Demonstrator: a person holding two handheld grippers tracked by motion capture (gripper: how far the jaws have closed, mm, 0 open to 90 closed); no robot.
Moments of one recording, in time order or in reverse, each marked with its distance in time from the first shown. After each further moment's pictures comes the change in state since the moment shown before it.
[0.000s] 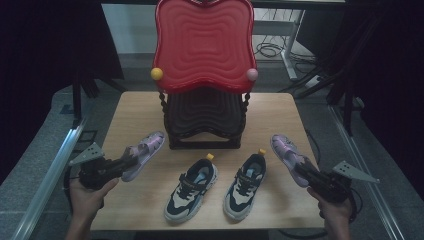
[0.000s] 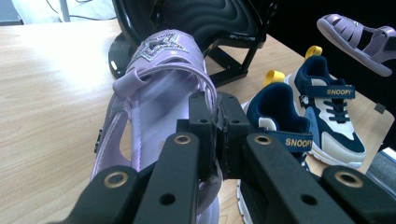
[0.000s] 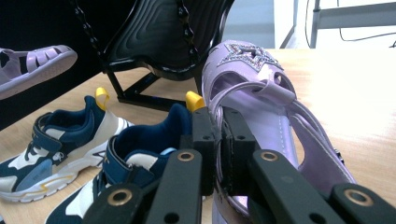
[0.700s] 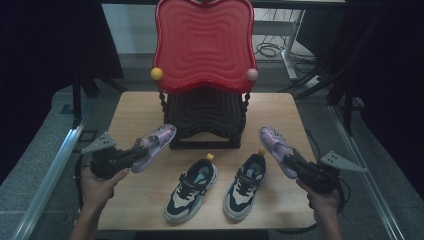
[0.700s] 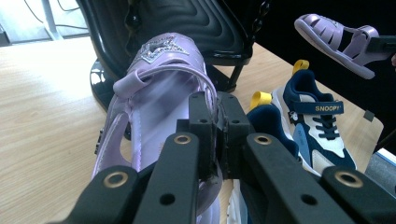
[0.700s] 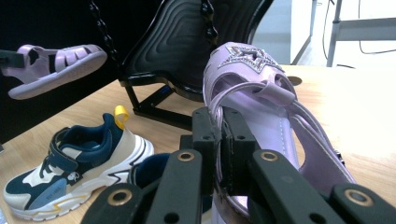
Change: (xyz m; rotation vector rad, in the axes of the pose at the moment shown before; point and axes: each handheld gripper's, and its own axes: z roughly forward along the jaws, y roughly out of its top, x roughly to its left) left arm -0.010 0.026 0.023 -0.009 -0.040 0.026; right arm 0.020 0.021 0.027 -0.016 0.058 -0.035
